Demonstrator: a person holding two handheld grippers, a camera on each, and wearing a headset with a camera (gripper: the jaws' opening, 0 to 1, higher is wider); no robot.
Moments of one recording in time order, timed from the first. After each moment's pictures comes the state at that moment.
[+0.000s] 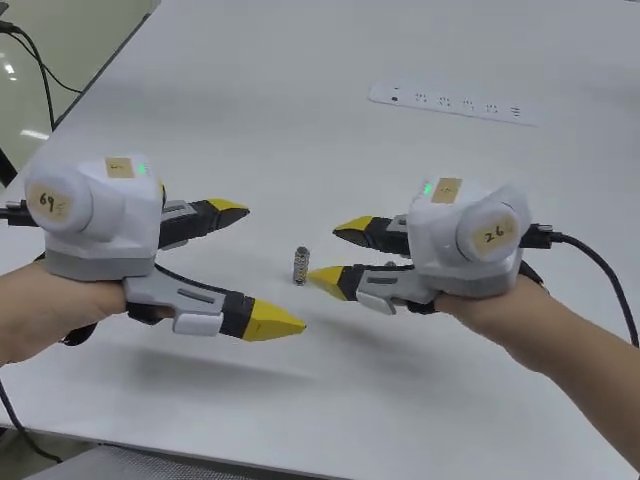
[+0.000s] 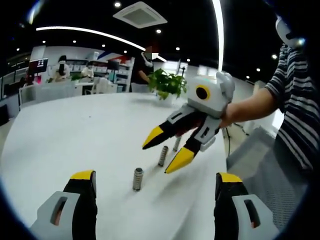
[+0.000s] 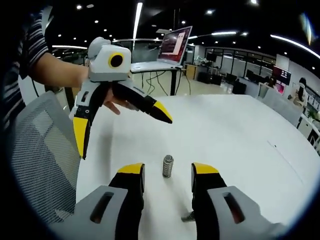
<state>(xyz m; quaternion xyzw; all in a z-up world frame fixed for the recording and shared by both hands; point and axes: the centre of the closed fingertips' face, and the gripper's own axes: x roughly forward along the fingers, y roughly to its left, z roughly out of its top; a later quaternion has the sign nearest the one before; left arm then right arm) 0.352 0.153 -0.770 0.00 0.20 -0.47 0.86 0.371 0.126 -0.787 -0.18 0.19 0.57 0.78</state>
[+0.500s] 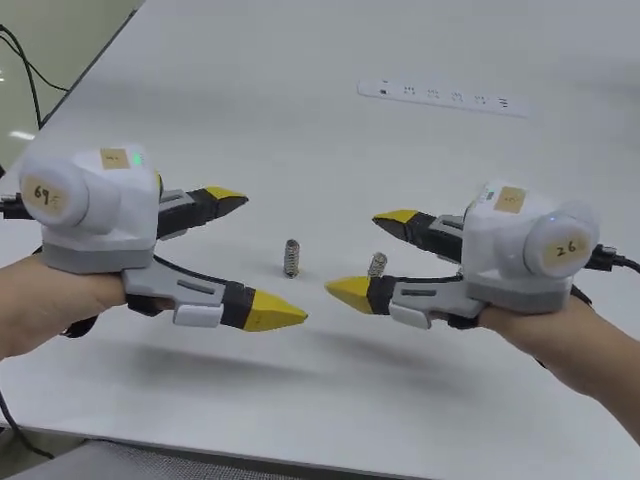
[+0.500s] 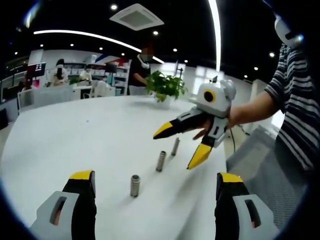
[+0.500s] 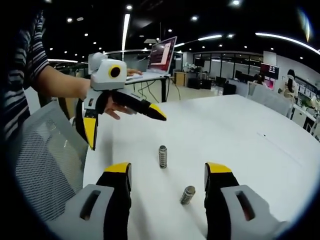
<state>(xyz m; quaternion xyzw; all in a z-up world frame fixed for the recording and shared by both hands) 0.354 0.145 -0.764 0.01 0.19 -0.47 0.86 0.365 0.085 -0.776 -0.13 0.18 0.55 0.81</state>
